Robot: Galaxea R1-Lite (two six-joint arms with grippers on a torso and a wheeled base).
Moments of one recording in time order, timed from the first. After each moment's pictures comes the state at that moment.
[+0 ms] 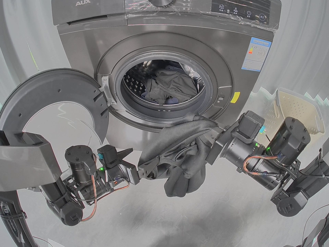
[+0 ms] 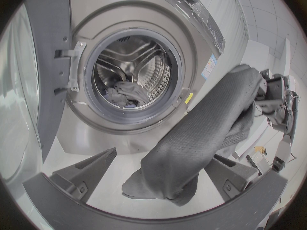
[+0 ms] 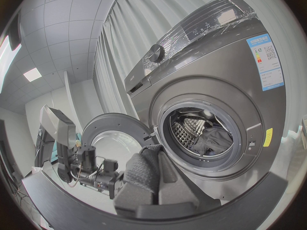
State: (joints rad) left arm -0.50 2.07 -0.43 -1.55 -0.16 -0.20; right arm 0.74 1.83 -0.58 -1.50 0.07 0.10
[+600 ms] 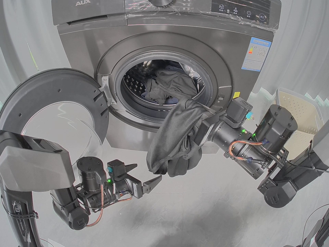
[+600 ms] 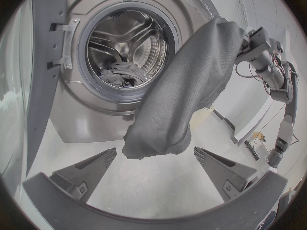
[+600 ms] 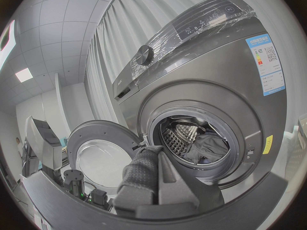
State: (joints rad) left arm -0.51 2.18 -0.40 -1.55 -0.20 -0.13; right arm 0.73 1.91 -0.75 -1.44 -0.02 0.11
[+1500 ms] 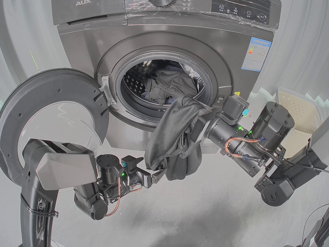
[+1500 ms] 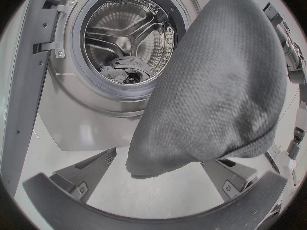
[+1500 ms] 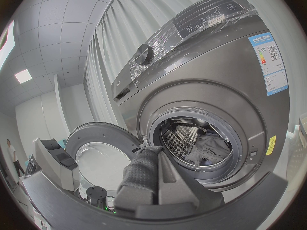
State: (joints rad) left arm -0.48 2.41 -0.68 -1.55 -0.18 -0.07; right arm 0.74 1.92 -0.80 -1.42 -0.03 0.12
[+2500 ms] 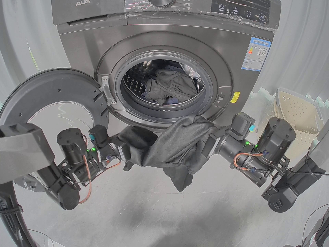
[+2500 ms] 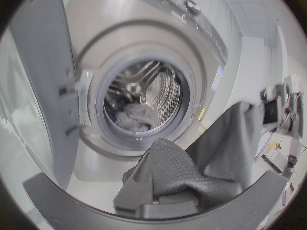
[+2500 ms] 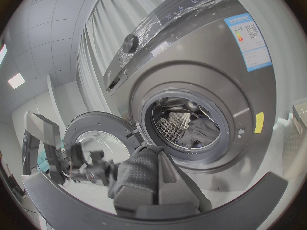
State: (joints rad) left arm -0.39 2.07 -0.57 -1.55 -0.18 -0.11; right arm 0.69 1.92 -0.64 -1.47 -0.03 0.19
